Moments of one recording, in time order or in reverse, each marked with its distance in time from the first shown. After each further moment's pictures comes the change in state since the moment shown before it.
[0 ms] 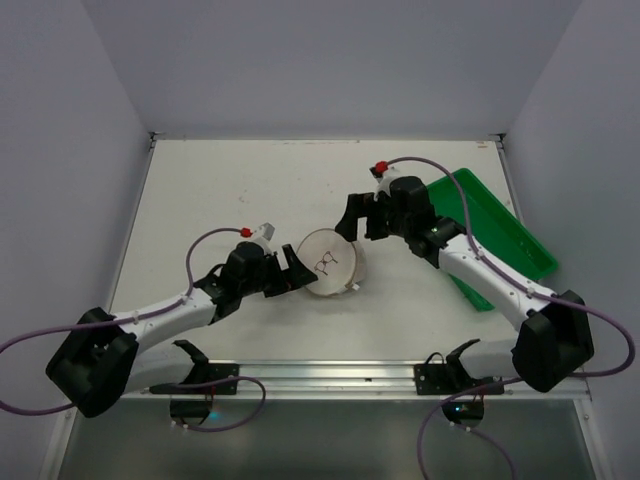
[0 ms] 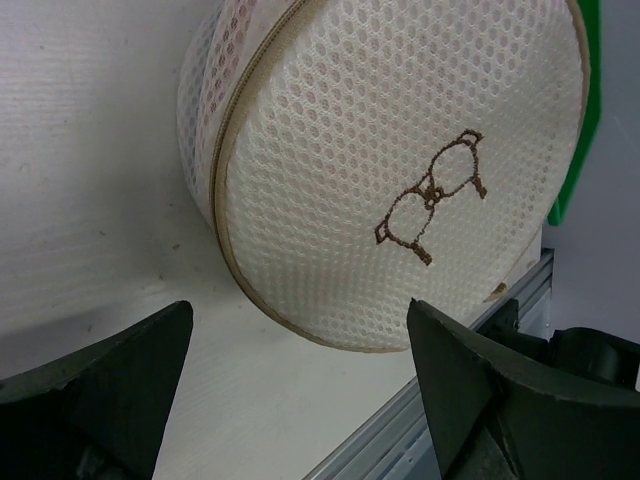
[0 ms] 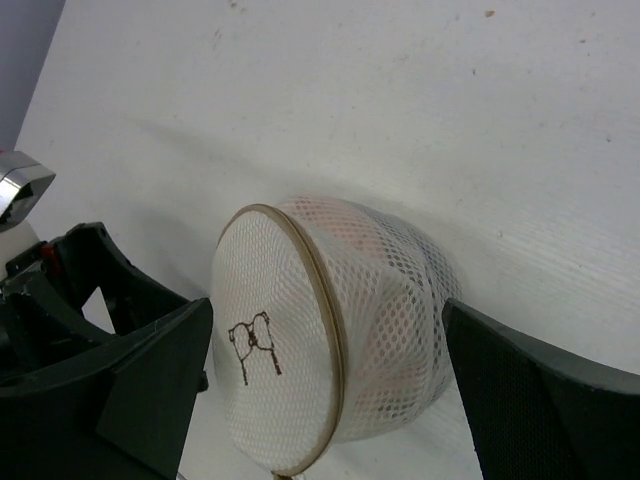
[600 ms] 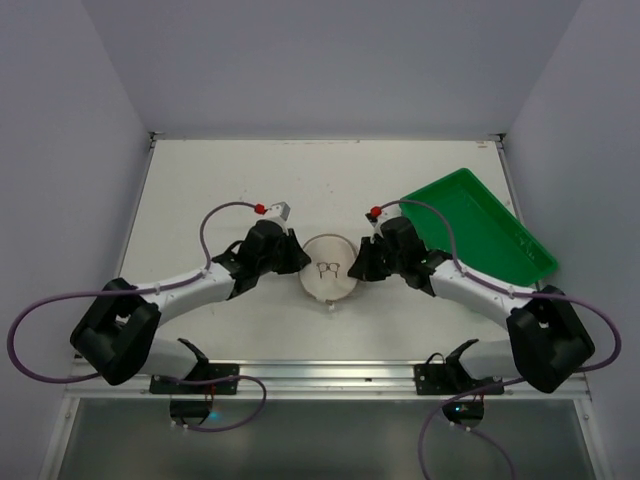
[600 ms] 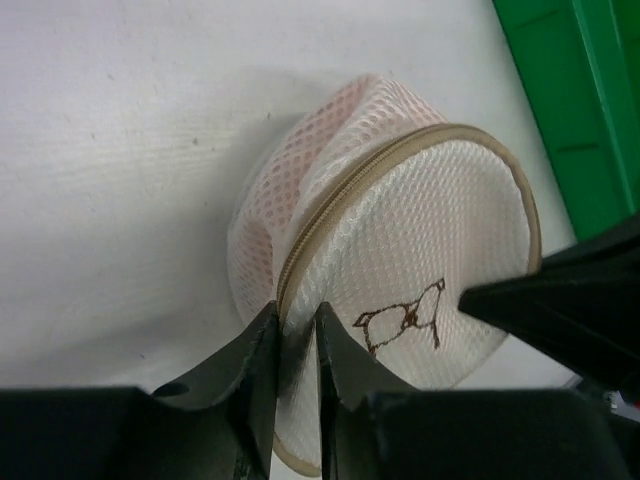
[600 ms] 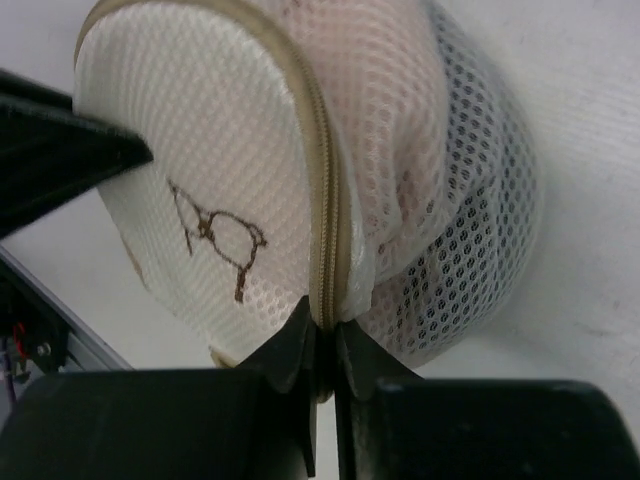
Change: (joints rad) left arm -0.026 0.220 0.182 -0.002 -0.149 0.122; right arm 0.041 0.075 -0.284 0.123 -0.113 0.076
